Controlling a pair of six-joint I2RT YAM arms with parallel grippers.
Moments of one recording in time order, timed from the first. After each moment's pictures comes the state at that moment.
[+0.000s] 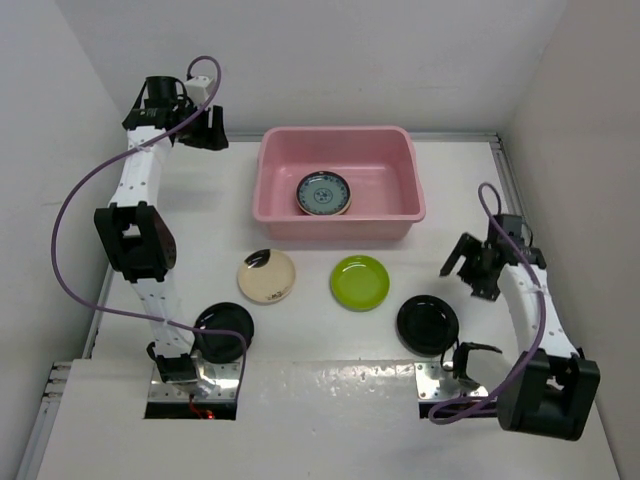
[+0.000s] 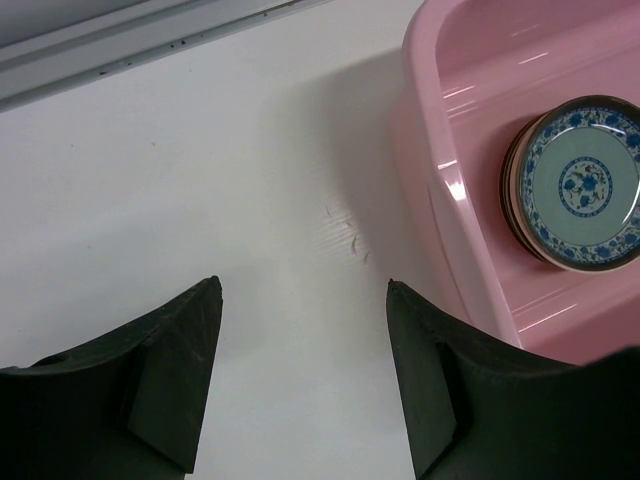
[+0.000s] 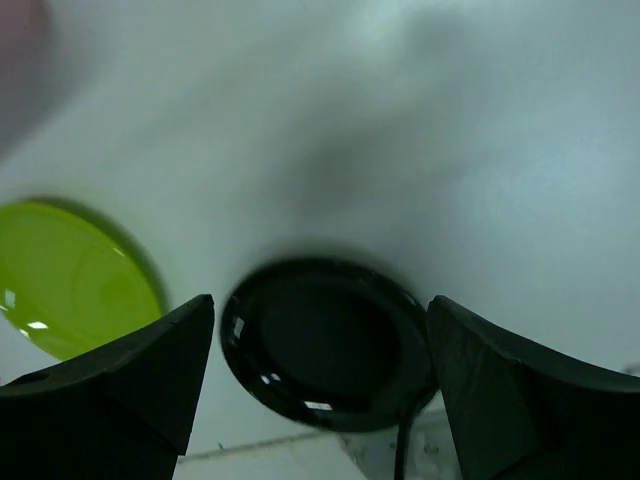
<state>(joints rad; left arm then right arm) 0.09 2.03 2.07 -0.75 0.40 0.20 -0.19 1.06 0.74 -0.76 -0.06 0.39</state>
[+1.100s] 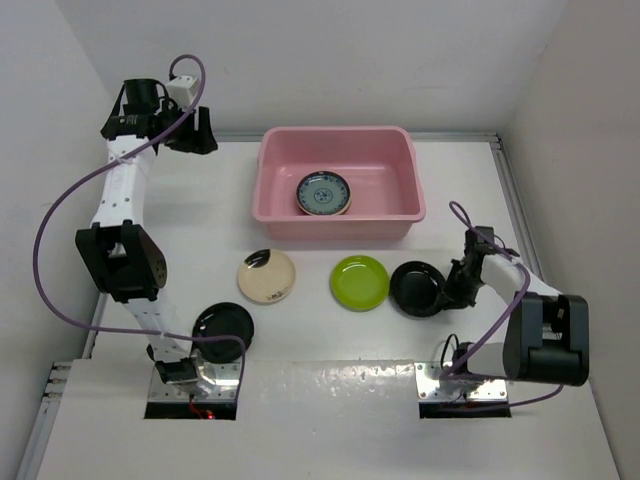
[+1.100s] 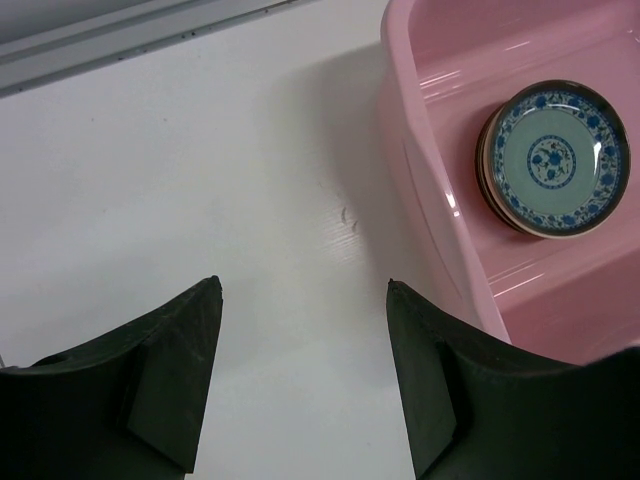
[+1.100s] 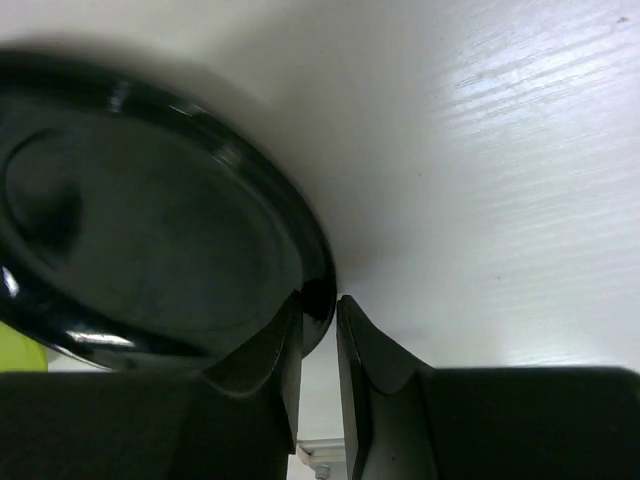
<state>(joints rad) 0.14 1.85 1.93 -0.75 0.44 0.21 -0.13 1.34 0.55 -0.62 -0.09 0.36</state>
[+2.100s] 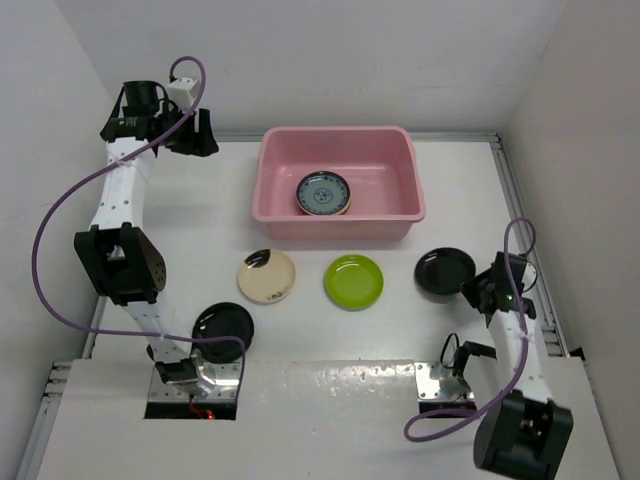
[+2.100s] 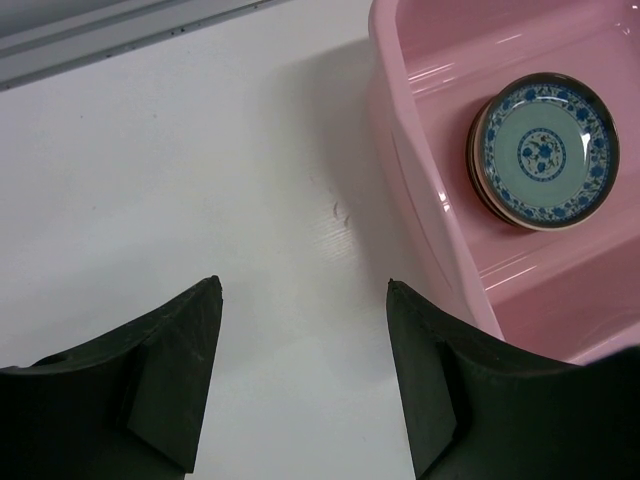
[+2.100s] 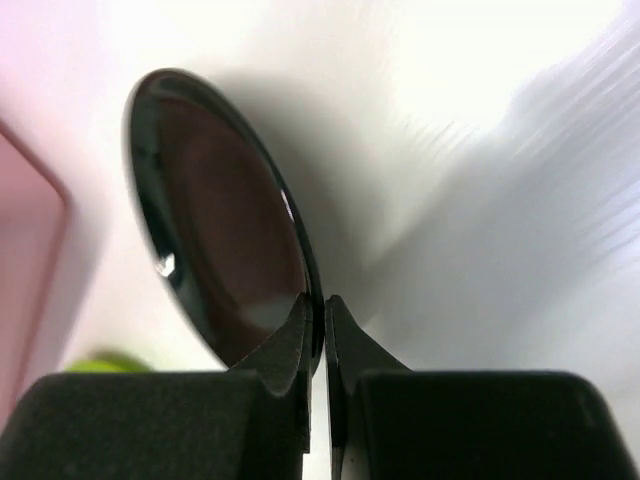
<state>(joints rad) 0.14 1.82 1.89 -0.75 0.45 0.21 -0.31 0.85 0.31 -0.42 -0.06 0.73</state>
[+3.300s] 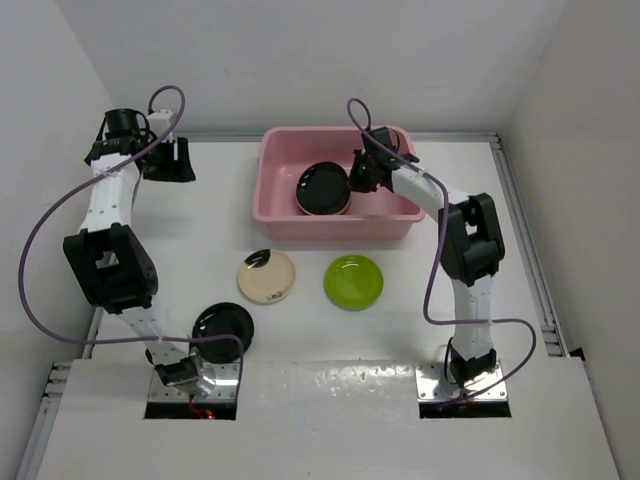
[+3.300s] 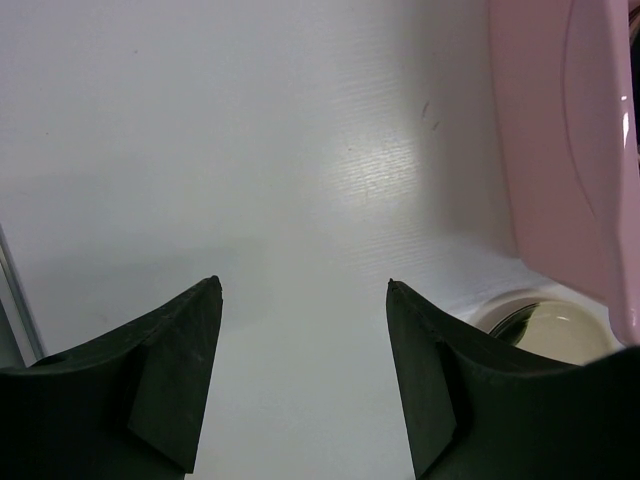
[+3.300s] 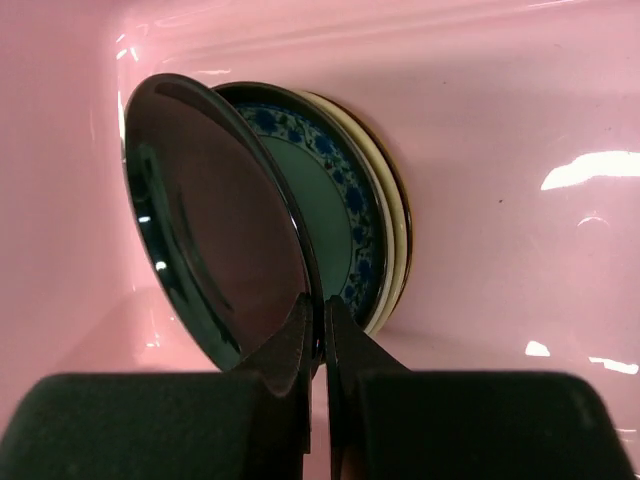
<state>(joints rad) 0.27 1.78 1.68 -0.75 0.39 0.25 0.37 2.10 1.64 -0.34 -0.09 0.56</state>
